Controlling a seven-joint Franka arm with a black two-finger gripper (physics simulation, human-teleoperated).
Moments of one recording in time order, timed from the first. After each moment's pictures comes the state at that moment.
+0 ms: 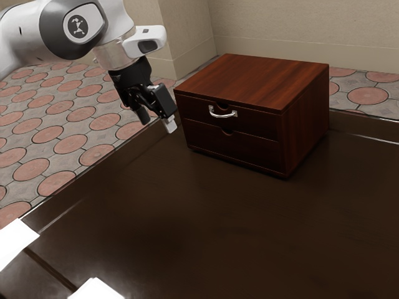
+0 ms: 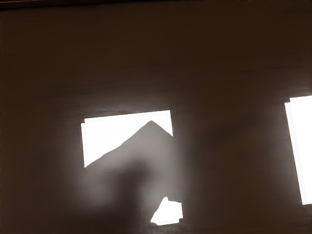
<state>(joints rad) 0.28 0.12 -0.18 -1.30 -0.10 1.54 0.20</state>
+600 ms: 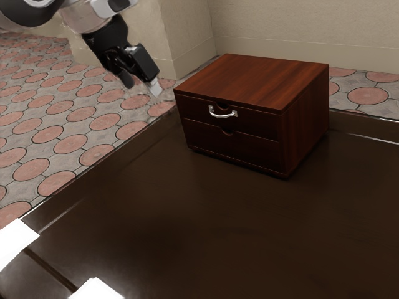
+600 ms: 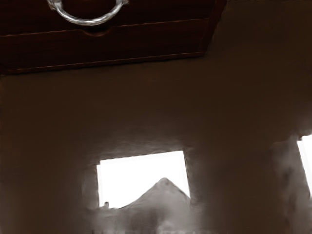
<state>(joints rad) 0.29 0.08 -0.18 -1.13 -0.08 1.50 0.21</state>
